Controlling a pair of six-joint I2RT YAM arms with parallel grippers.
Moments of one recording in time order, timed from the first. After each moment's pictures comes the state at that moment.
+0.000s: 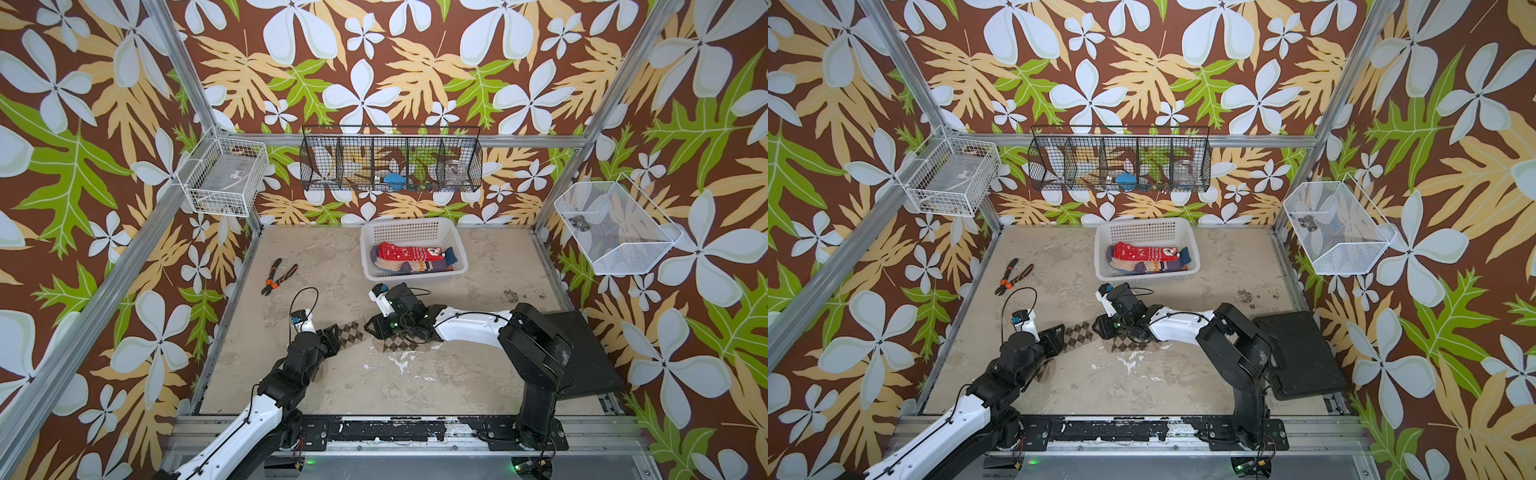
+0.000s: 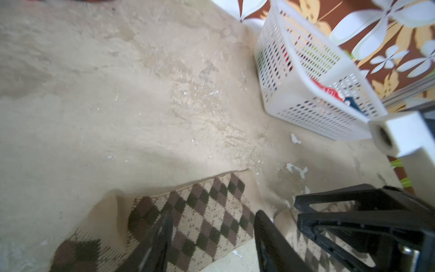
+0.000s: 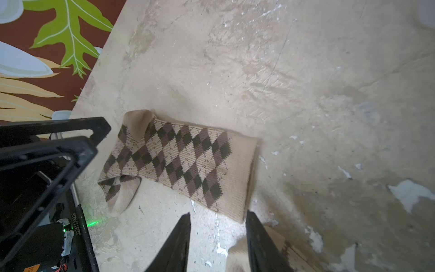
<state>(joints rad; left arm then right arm) -0.44 0.69 0.15 -0.01 -0.19 -0.70 0.87 1.90 1.11 0.02 -0.26 0.45</state>
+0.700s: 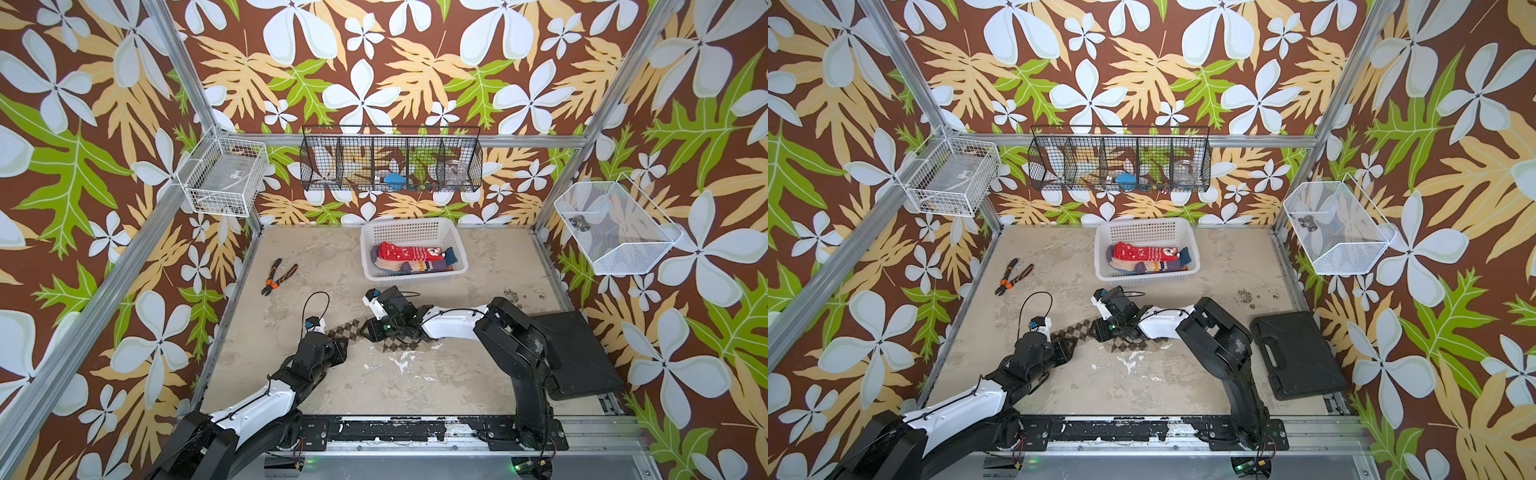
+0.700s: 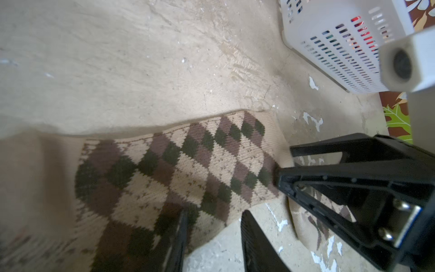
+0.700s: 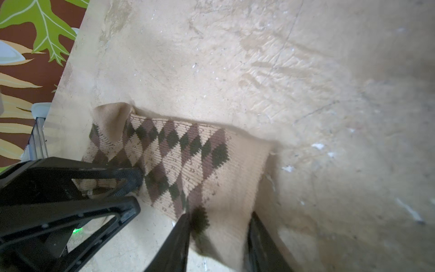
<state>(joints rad) -0.43 0.98 0.09 0.22 0.01 -0.77 0.87 2.04 1.18 0.03 -0.31 0.45</state>
